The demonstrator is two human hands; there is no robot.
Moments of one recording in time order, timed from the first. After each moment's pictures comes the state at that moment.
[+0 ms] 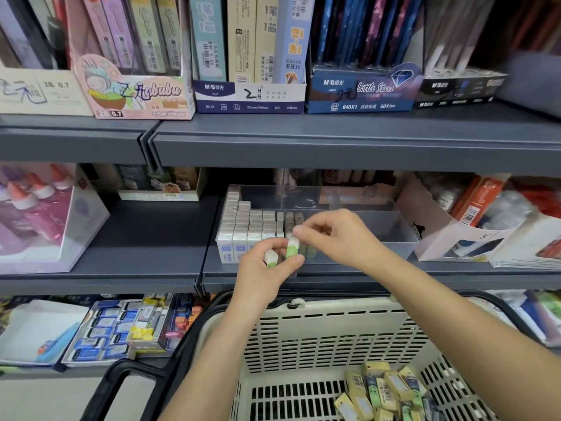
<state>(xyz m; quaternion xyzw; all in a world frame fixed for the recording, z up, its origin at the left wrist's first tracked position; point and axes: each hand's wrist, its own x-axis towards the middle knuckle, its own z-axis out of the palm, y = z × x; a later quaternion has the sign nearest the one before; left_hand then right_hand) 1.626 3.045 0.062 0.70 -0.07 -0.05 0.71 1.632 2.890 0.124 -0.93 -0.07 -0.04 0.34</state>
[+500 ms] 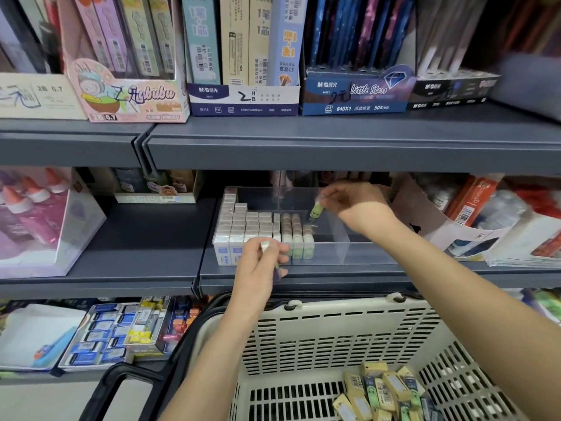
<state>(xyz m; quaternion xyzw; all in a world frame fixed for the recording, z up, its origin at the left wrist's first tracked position) 1.621 3.042 0.066 0.66 -0.04 -0.03 0.75 1.671 2.857 0.138 -0.93 0.03 -0.09 0.35</state>
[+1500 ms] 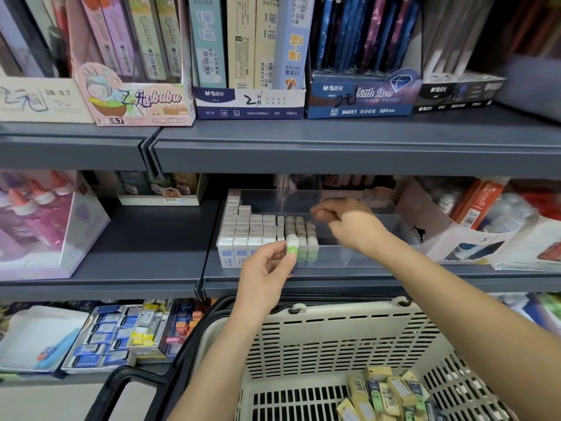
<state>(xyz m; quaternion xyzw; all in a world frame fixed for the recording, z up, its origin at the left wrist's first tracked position) 1.622 3.043 0.061 0.70 -0.07 -0.02 0.71 1.670 2.868 0.122 -0.97 -0.03 -0.04 0.22</state>
